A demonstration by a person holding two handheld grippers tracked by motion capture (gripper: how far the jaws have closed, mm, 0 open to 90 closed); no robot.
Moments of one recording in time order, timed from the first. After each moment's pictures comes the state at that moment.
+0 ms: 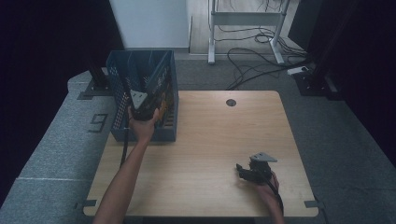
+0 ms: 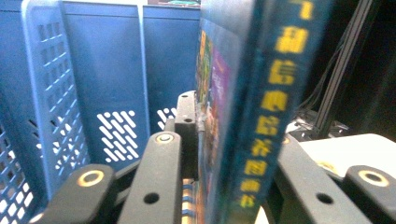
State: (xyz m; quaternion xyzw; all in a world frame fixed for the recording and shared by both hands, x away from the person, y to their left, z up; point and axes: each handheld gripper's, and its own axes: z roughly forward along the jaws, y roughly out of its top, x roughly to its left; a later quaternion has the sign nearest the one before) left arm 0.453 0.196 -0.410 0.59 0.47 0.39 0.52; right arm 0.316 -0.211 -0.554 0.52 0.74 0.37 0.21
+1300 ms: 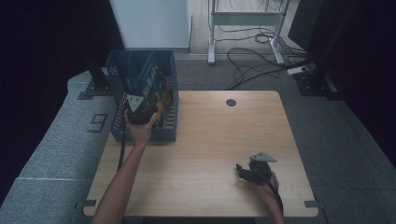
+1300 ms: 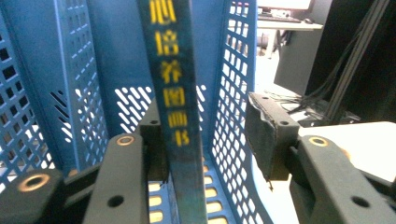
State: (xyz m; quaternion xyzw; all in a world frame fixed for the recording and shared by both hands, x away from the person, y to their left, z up) left arm 0.444 0.207 -0.420 0.60 0.49 0.38 0.50; right arm 0.316 -0.210 -0.554 0.52 0.74 0.37 0.21
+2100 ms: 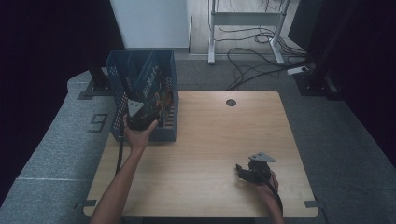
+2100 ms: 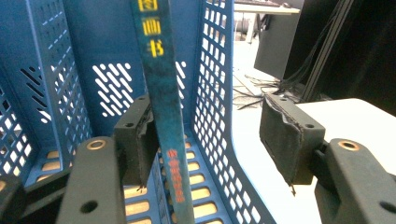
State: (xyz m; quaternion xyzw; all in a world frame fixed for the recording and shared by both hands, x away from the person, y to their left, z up) left arm 0.429 0.212 -0.428 0.63 0.48 0.34 0.50; right arm 0.316 -0.208 -0.554 0.52 0.74 0.36 0.22
